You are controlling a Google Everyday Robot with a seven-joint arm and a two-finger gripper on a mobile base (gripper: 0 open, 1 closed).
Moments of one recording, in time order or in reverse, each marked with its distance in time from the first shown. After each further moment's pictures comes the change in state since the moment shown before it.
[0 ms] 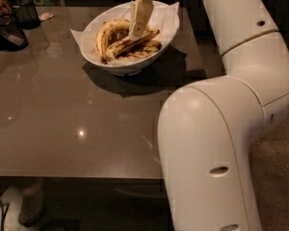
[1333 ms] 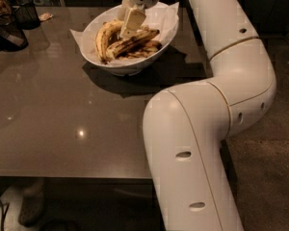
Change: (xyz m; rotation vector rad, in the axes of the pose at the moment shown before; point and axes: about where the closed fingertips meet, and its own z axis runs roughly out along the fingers) arm 0.012 -0.012 0.037 -0.036 -0.025 0.109
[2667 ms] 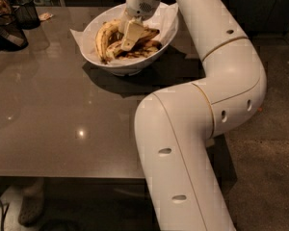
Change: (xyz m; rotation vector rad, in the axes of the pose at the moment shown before) arm 0.021 0.003 0.038 -0.072 0.056 0.046
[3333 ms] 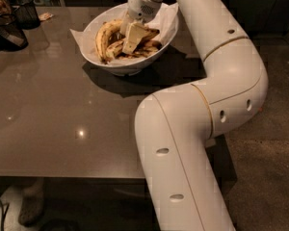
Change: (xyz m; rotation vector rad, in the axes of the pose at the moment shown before) arm 0.008 0.003 0.004 -0.021 0.001 0.014
